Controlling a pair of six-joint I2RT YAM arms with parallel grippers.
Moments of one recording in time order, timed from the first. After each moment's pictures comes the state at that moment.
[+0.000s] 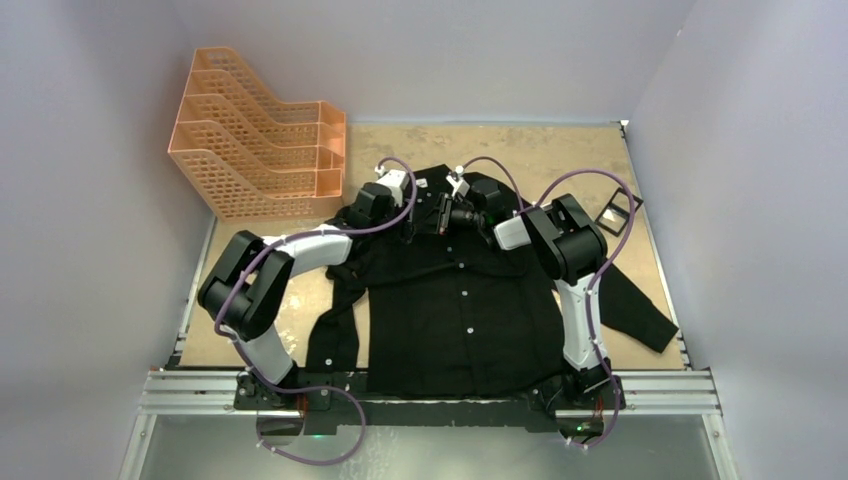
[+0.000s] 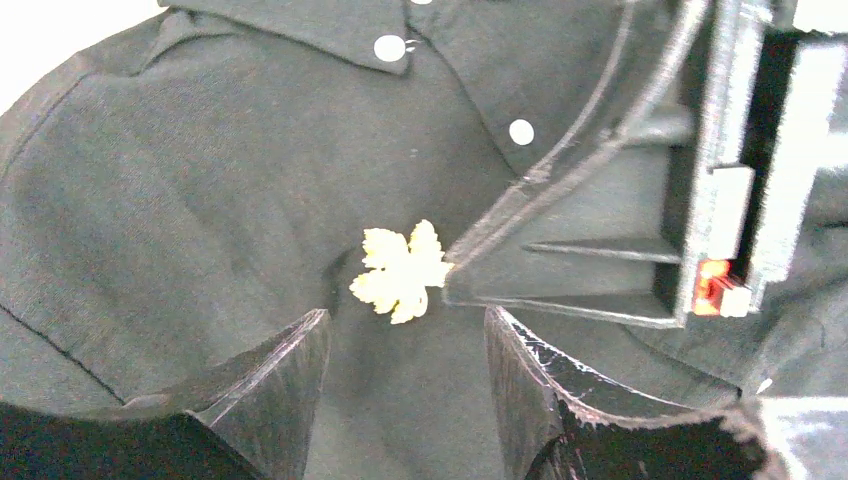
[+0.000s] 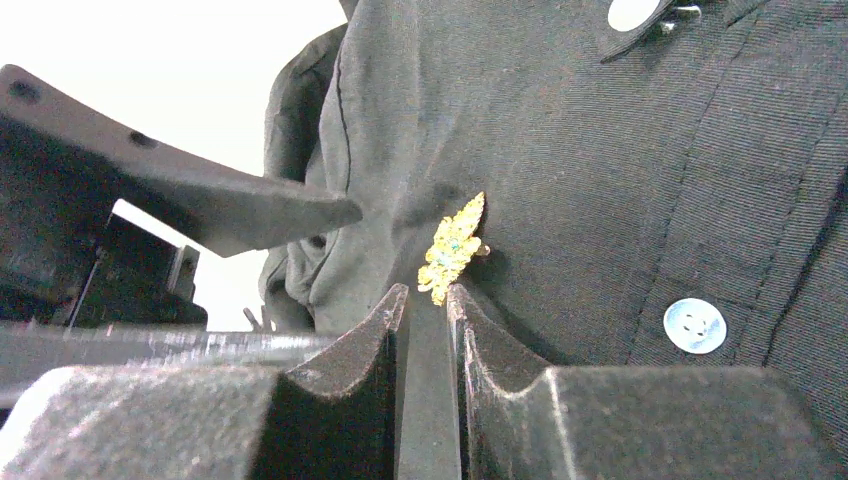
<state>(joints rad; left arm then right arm) -0.52 1.73 0.94 0.14 0.02 -0.31 0.43 2.20 1.10 0.69 -0.78 0.85</state>
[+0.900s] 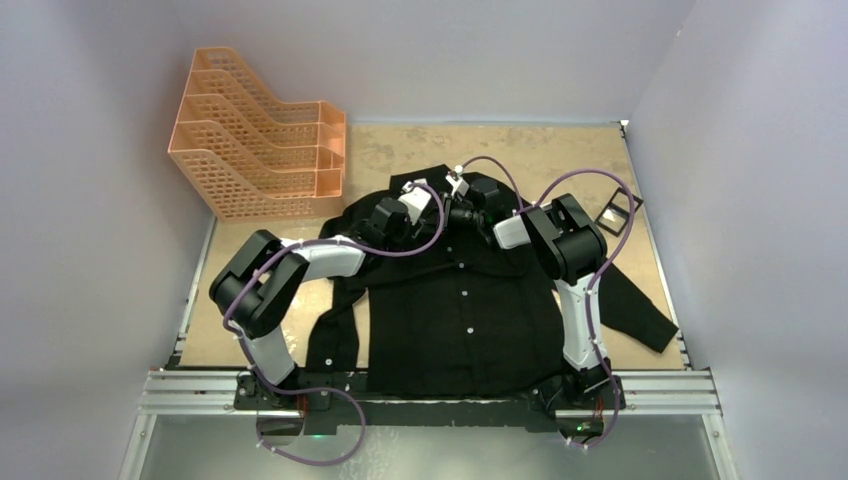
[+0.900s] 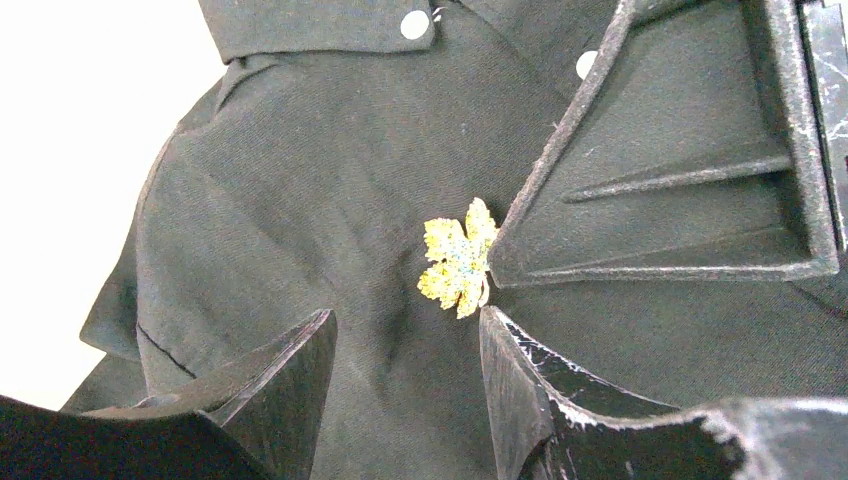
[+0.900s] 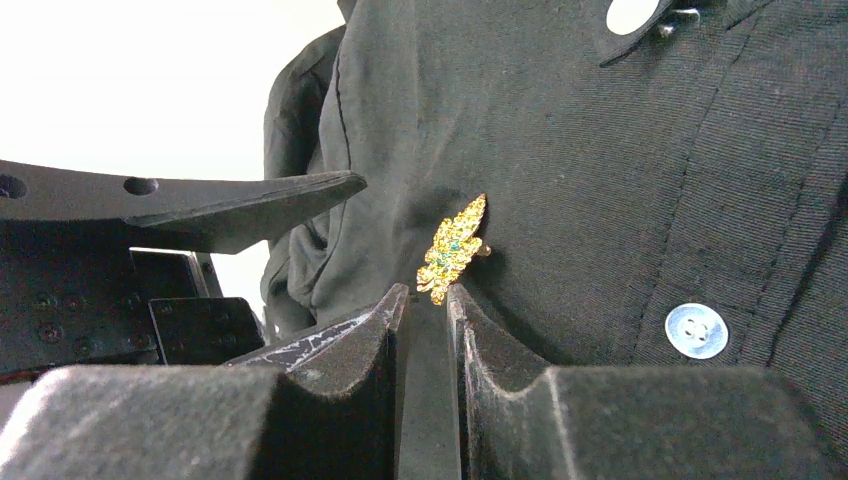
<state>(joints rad) -0.64 1.76 0.90 0.22 -0.27 0.10 0.44 2.21 1.12 0.67 -0.78 0.86</state>
